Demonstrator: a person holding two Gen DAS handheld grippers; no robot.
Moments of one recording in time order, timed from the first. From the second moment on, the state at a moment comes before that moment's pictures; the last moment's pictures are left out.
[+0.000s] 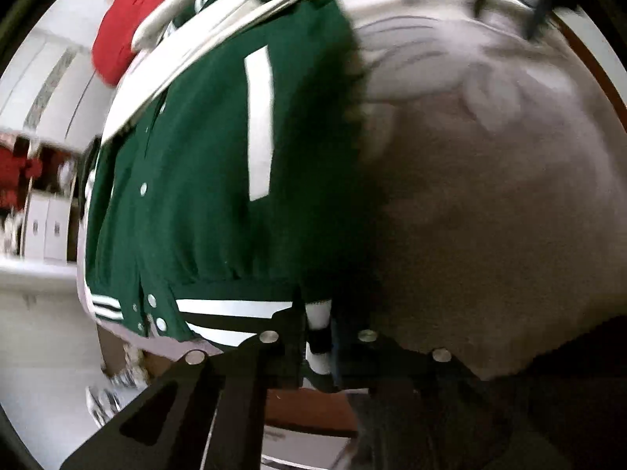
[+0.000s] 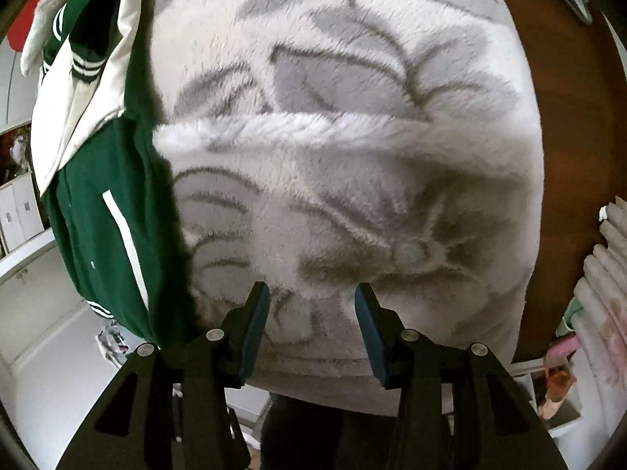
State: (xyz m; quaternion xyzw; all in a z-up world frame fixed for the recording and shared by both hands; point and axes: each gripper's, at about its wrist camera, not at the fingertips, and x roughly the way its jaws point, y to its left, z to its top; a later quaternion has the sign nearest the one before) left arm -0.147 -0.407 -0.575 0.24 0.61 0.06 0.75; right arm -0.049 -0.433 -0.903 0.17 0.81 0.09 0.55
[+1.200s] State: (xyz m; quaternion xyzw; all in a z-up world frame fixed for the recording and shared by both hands) left arm -0.086 -0.403 -0.545 0.23 0.59 0.17 0.75; right arm 0.117 -0.399 -0.902 0.34 0.68 0.26 0.60
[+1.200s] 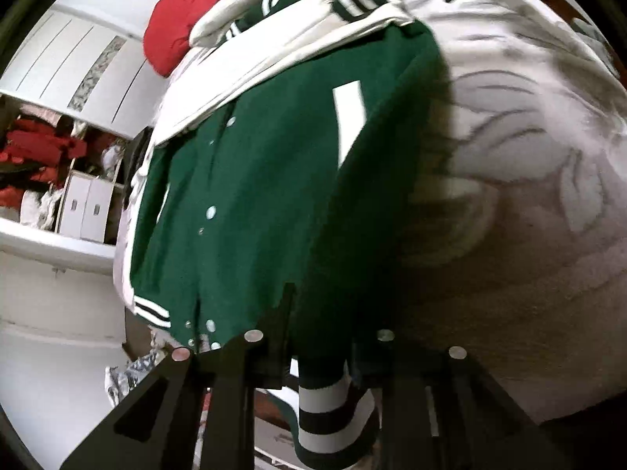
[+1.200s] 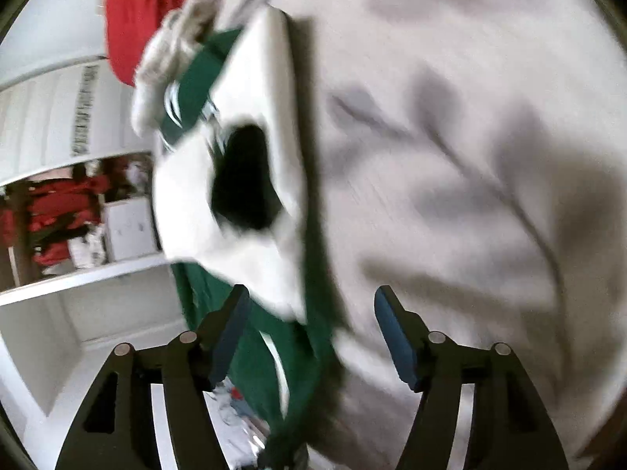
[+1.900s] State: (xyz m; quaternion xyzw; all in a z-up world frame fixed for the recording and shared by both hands) left arm -0.076 -0.308 -0.463 0.08 0.58 0.17 0.80; right arm 0.208 -0.240 -0.840 0.31 0.68 0.28 0.60
